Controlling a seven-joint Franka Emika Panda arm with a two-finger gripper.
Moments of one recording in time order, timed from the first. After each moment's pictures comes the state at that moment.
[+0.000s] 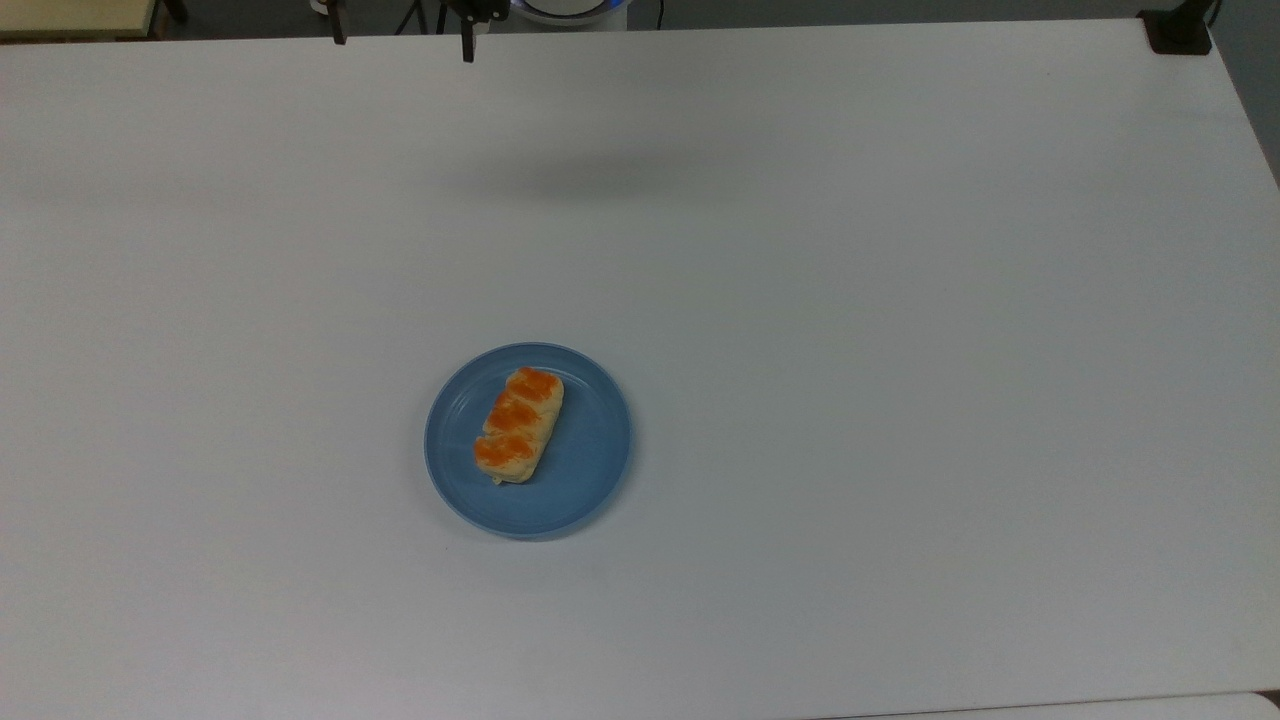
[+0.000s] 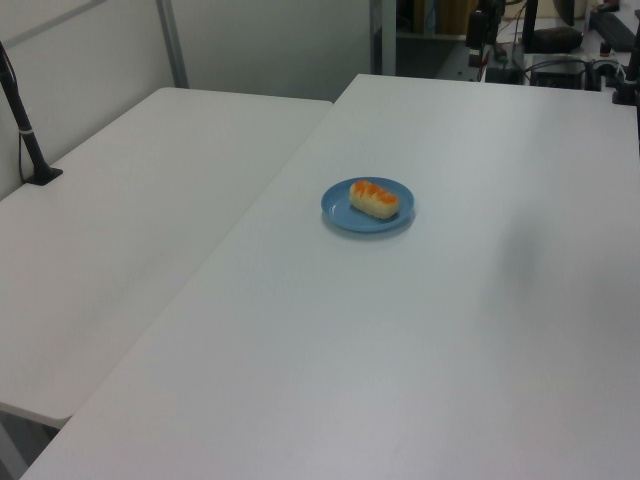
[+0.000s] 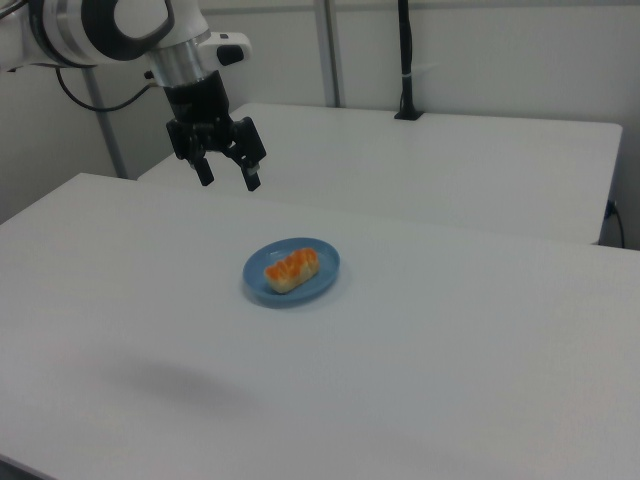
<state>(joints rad) -0.09 -0.02 0.03 -1.63 -0.12 1.69 -0.01</state>
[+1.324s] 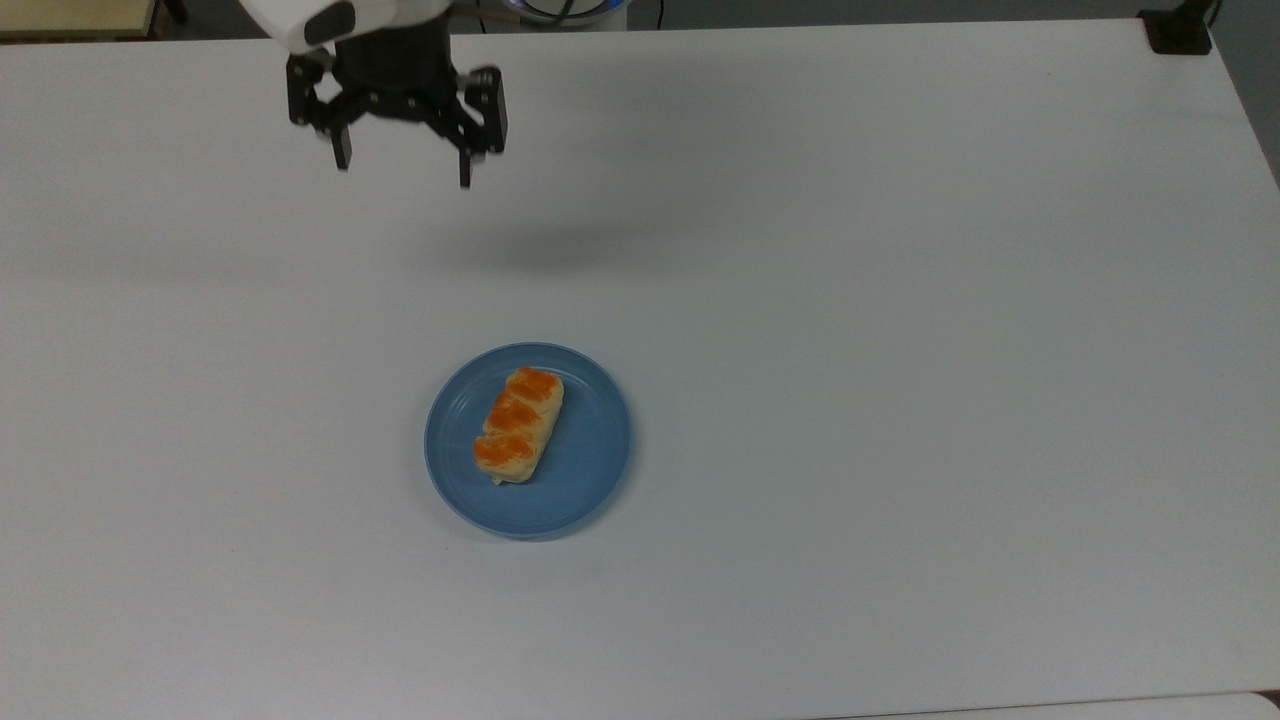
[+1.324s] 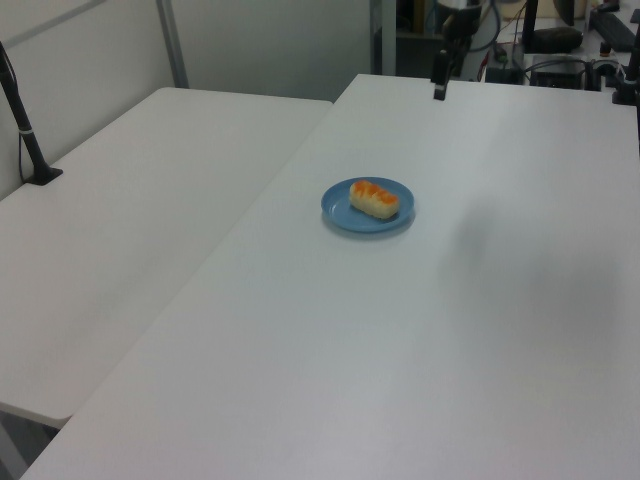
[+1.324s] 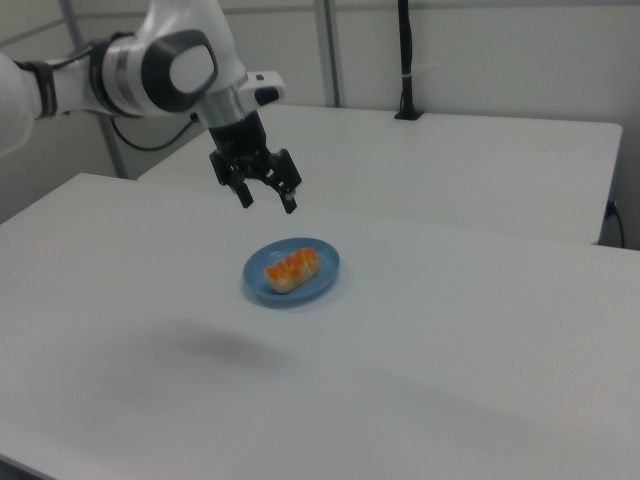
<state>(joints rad) -0.09 0.13 0.03 -1.66 -0.15 1.93 0.03</state>
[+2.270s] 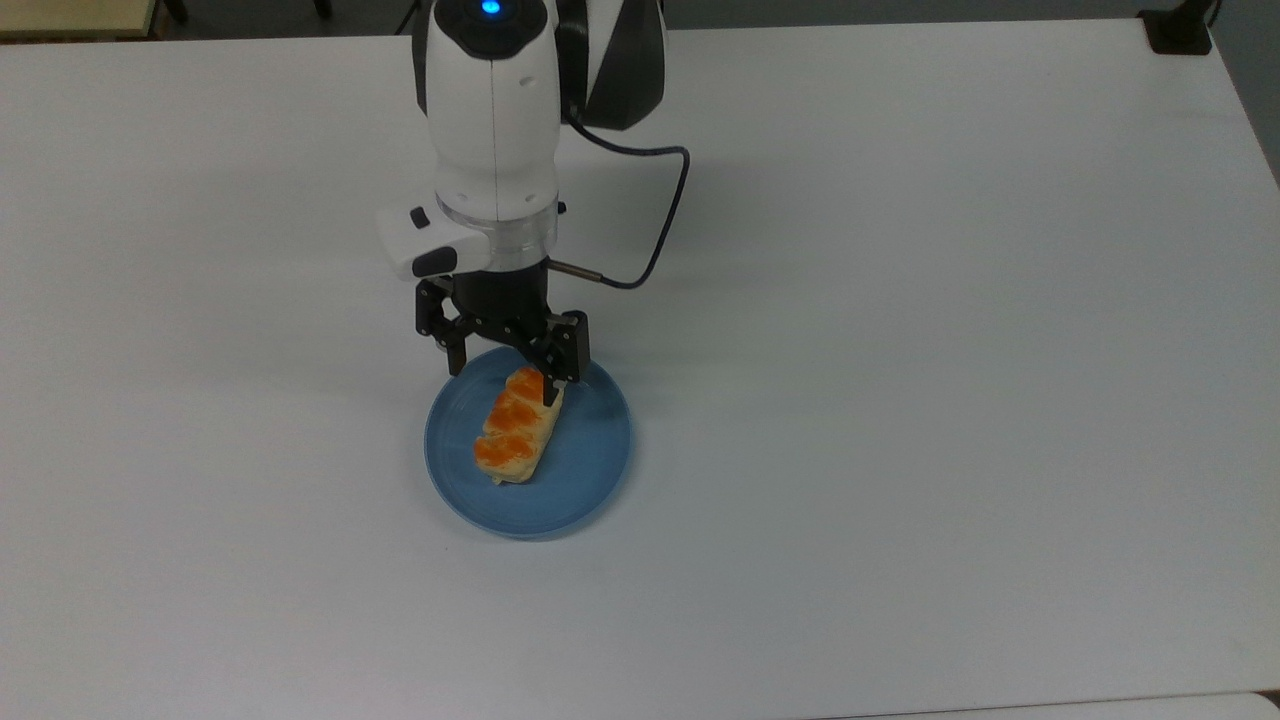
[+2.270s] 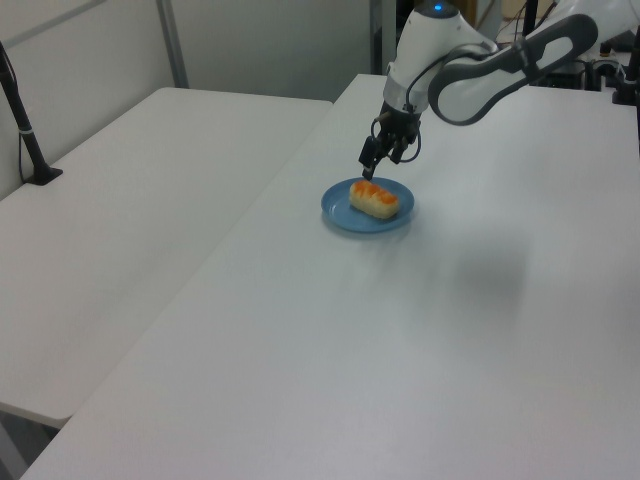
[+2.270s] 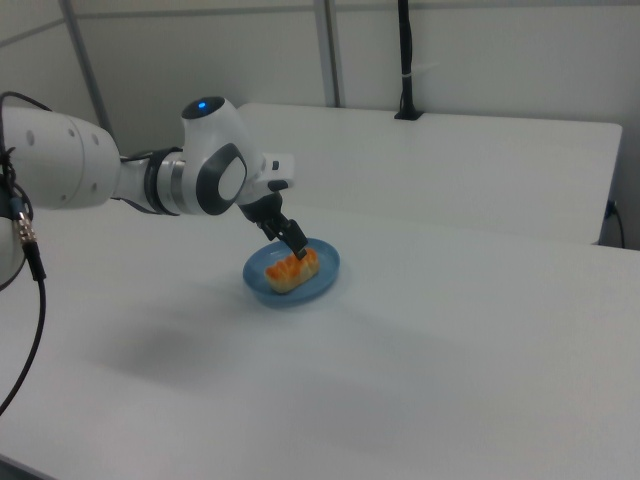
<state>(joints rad) -0.02 0.42 0.03 -1.72 -0.15 2.48 0.44</state>
